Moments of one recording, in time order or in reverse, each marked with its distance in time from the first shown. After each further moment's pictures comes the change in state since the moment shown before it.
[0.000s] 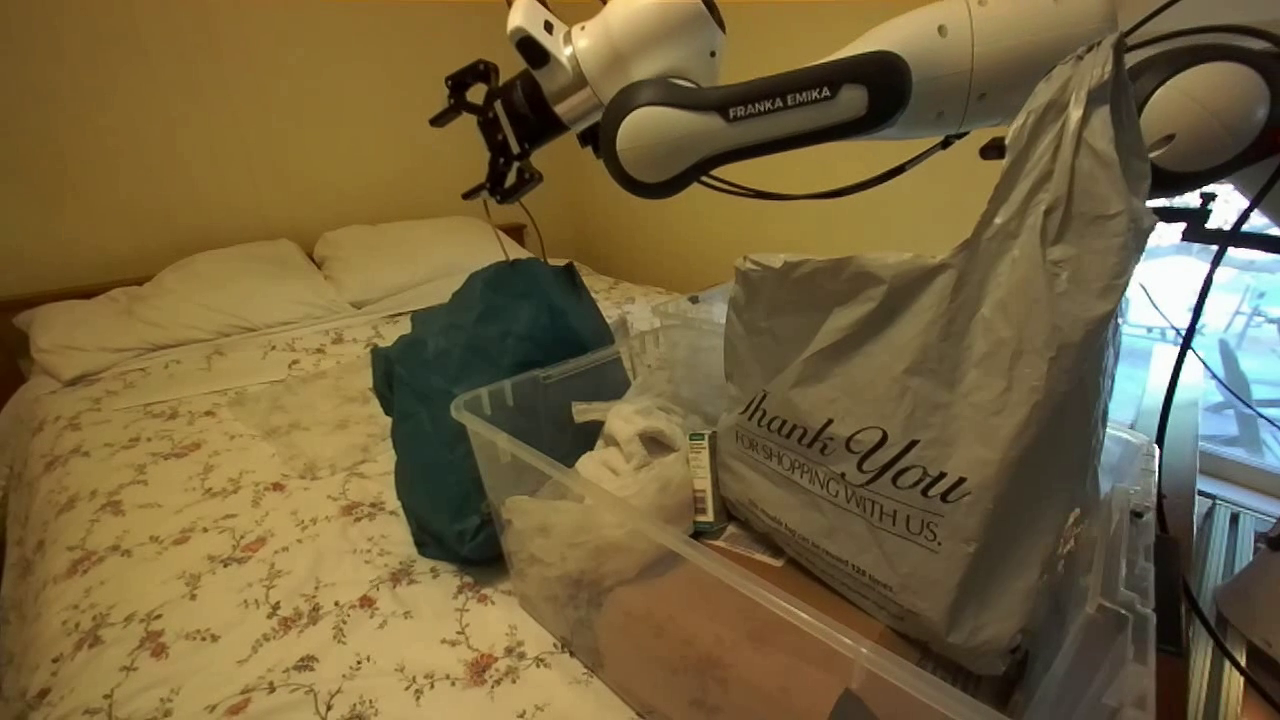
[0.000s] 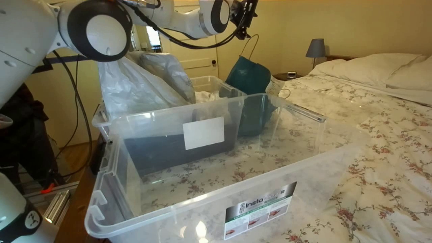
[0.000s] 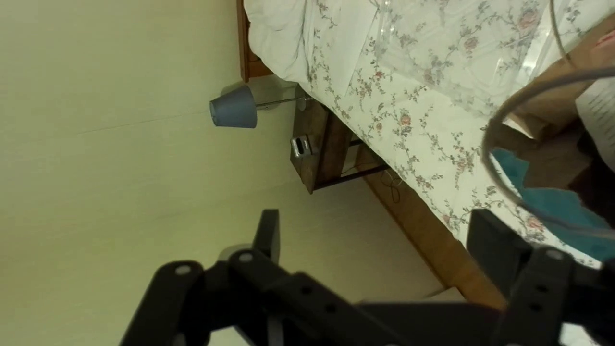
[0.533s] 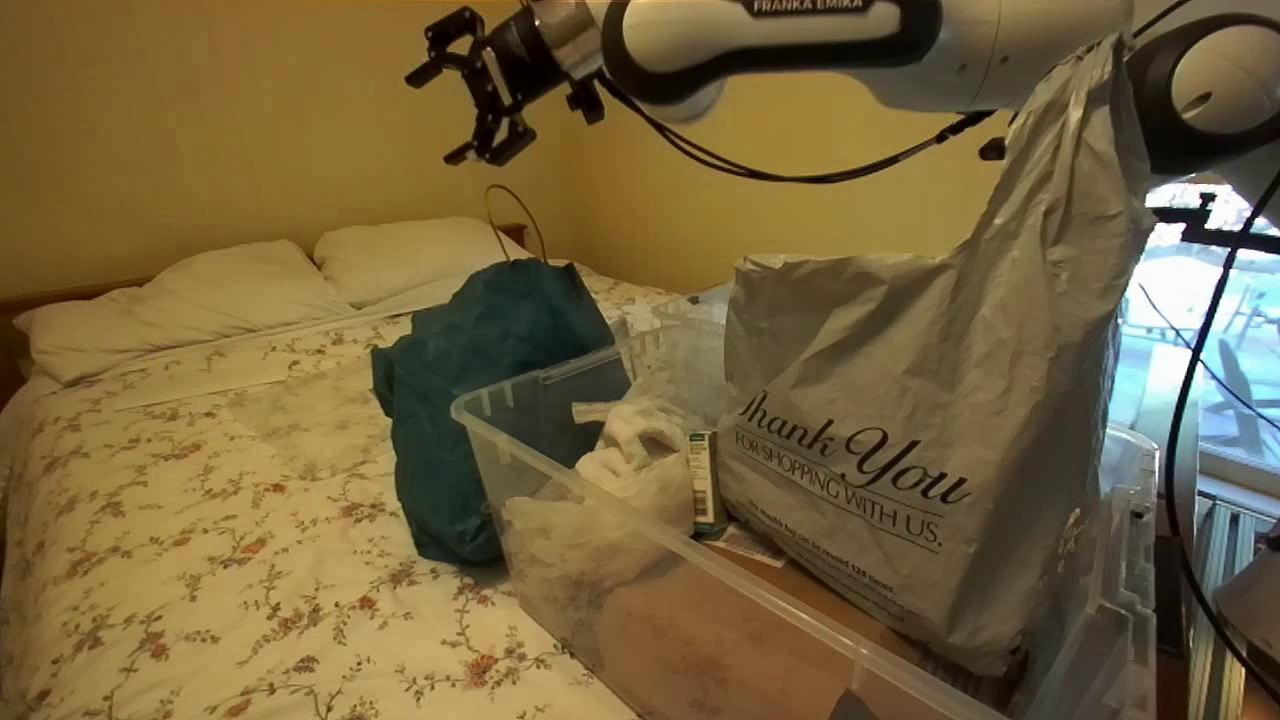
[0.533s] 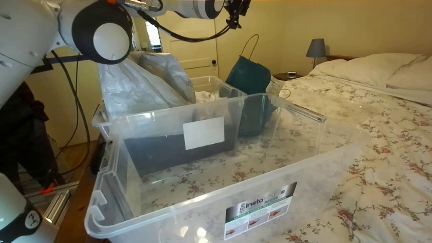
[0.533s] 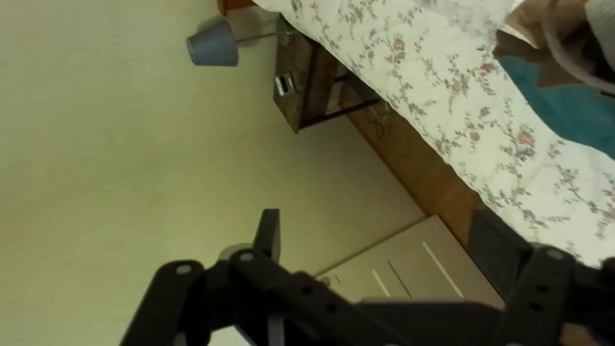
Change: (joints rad) arm -0.074 -0.013 0.248 0.080 0.090 -0.190 -0.188
